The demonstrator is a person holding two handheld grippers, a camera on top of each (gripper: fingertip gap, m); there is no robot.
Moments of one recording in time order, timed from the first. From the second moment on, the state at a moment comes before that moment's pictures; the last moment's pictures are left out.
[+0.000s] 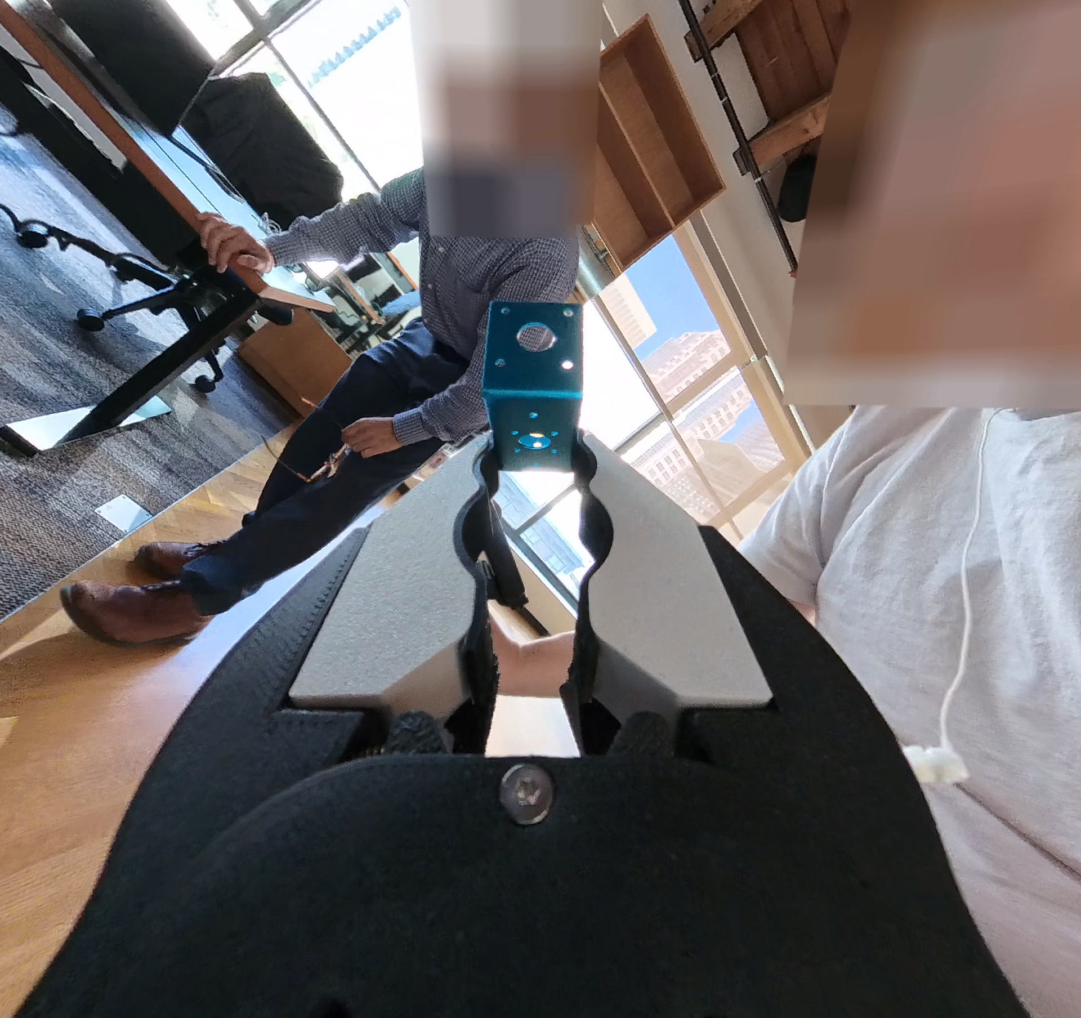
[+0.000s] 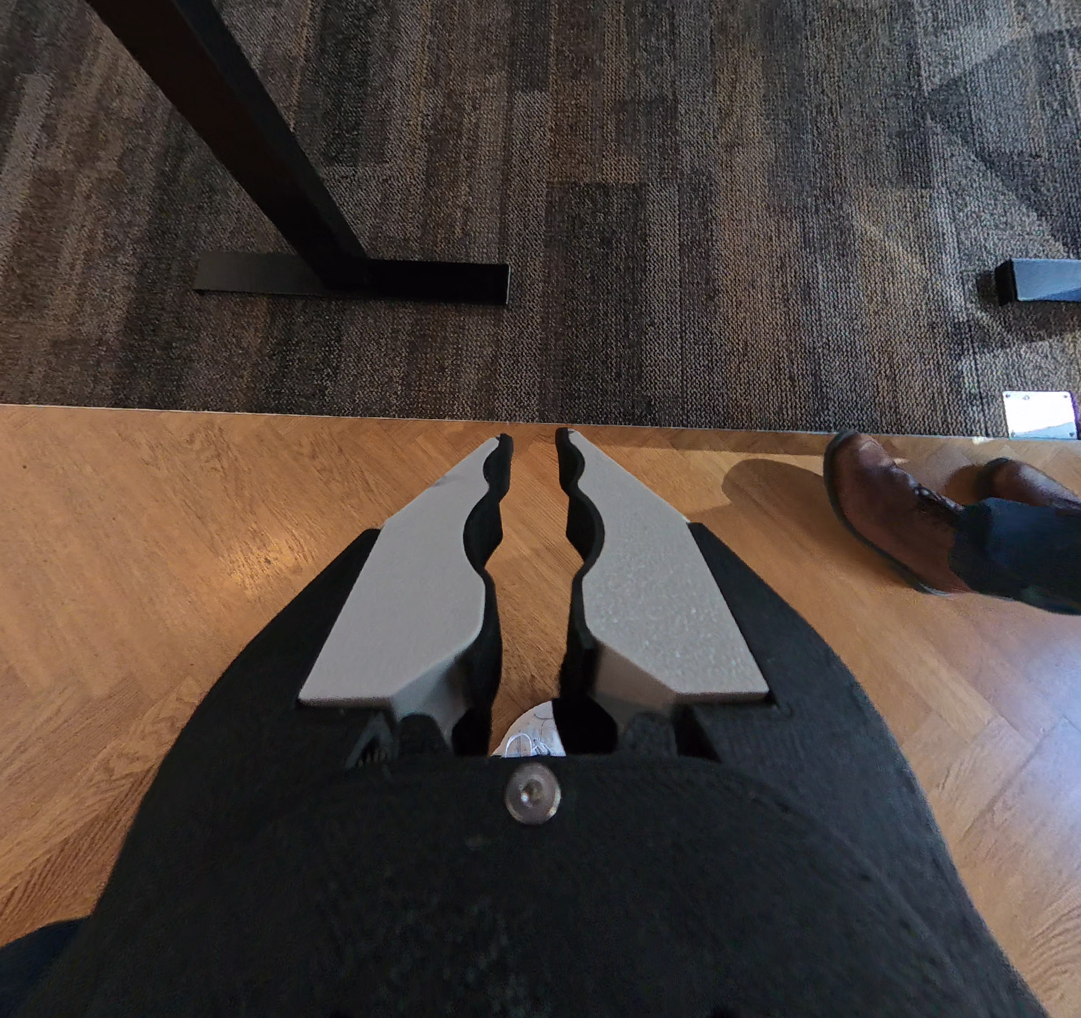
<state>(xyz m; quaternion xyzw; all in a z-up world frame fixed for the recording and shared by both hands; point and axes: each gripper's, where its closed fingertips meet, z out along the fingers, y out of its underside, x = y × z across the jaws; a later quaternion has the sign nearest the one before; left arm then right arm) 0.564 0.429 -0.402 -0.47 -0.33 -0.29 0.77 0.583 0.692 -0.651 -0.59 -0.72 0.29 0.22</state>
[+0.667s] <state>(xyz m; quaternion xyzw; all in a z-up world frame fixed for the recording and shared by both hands) 0.578 0.229 -0.118 -0.66 -0.43 -0.15 0.60 0.525 0.363 -0.208 -0.16 -0.81 0.53 0.17</state>
